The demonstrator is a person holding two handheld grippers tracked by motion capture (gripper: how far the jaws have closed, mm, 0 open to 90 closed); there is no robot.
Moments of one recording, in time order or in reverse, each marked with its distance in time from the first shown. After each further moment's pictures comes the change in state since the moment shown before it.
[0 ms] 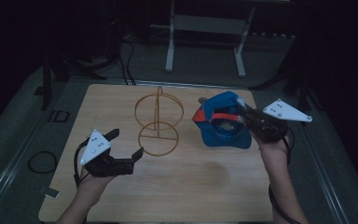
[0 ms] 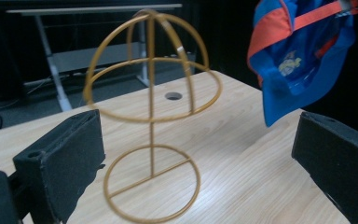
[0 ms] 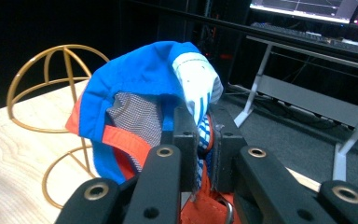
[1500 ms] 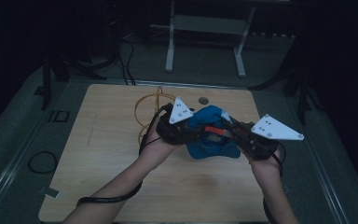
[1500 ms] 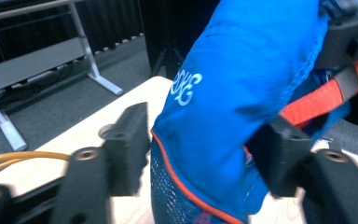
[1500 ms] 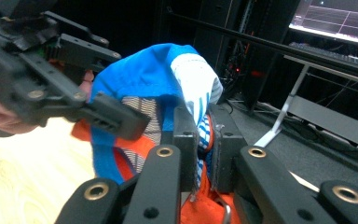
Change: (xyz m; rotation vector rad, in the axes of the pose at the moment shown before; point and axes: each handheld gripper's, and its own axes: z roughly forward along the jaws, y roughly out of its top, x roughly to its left) left arm -0.078 0.086 0.129 0.120 -0.168 0.159; right arm 0.051 0.001 -0.017 -0.046 0.120 -0.073
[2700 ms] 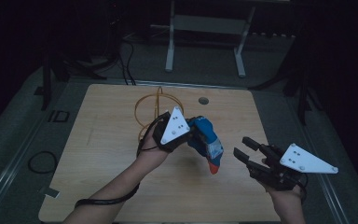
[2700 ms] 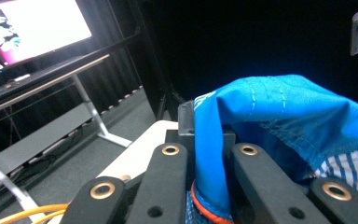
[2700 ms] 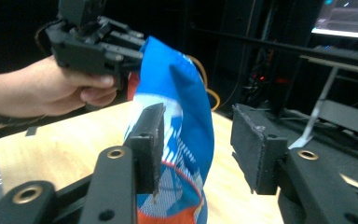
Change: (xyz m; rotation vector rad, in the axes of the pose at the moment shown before) left arm -0.004 -0.014 -0.016 -0.196 -0.031 0.225; right arm 0.010 -0.029 -0.066 -0.065 0.110 0.075
